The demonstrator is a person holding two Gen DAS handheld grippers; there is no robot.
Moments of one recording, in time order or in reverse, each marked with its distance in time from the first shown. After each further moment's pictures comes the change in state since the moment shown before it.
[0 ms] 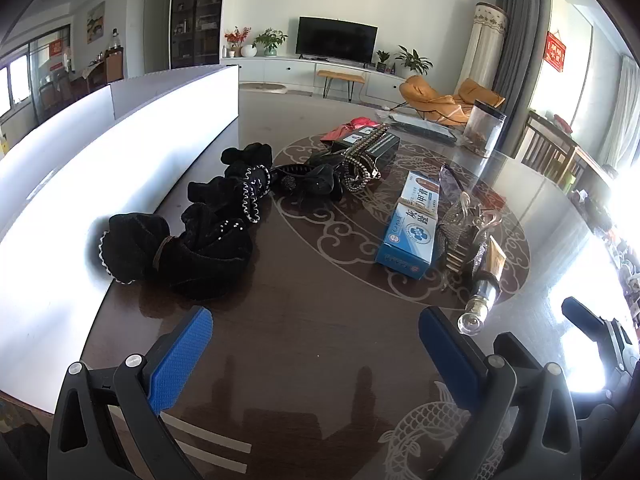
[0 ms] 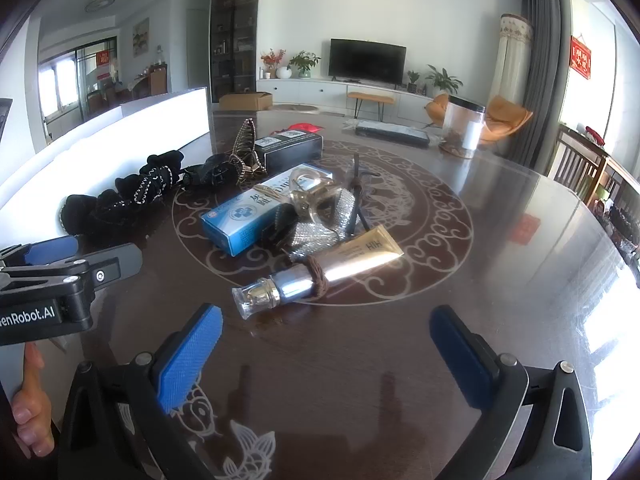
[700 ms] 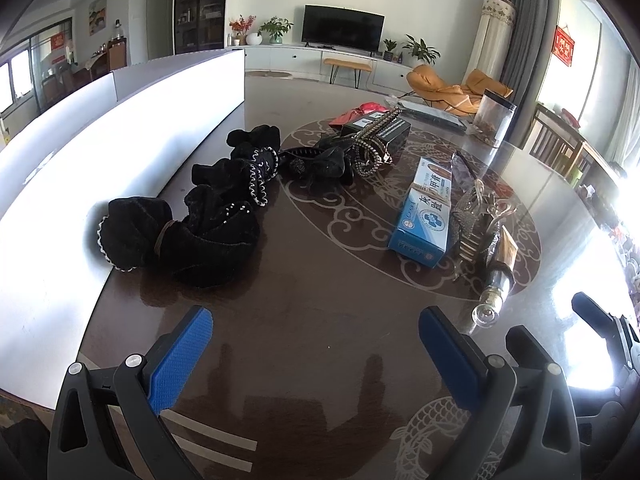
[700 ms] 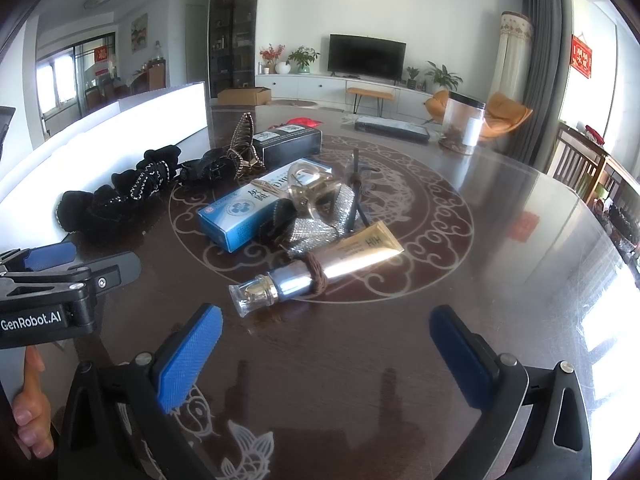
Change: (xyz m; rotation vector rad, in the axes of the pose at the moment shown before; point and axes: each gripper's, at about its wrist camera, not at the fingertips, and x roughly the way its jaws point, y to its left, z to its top) left arm 0.011 0.004 -0.002 -0.006 0.049 0.020; right arm 0.004 0.001 0.000 0.002 0.016 -0.009
